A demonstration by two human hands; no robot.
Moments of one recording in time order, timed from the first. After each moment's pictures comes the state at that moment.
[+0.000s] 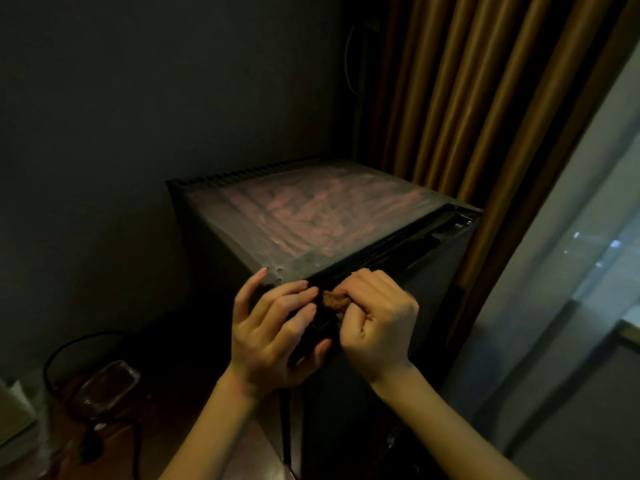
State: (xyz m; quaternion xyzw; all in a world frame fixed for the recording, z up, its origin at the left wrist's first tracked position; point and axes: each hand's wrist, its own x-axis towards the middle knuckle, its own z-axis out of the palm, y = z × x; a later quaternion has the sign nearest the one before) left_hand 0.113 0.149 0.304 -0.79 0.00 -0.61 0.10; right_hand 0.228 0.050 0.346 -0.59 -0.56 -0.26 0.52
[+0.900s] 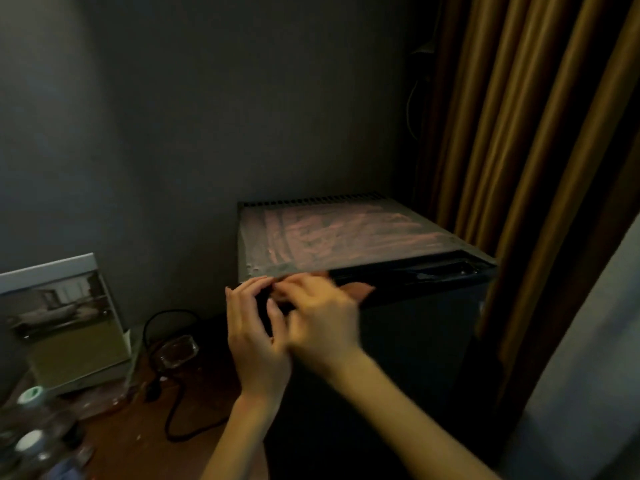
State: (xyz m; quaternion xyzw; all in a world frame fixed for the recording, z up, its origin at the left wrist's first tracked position) left_hand 0.152 0.046 0.322 -0.62 -0.38 -0.68 -0.04; right_hand 0.249 0.021 0.372 -0.54 -0.74 -0.13 0.39
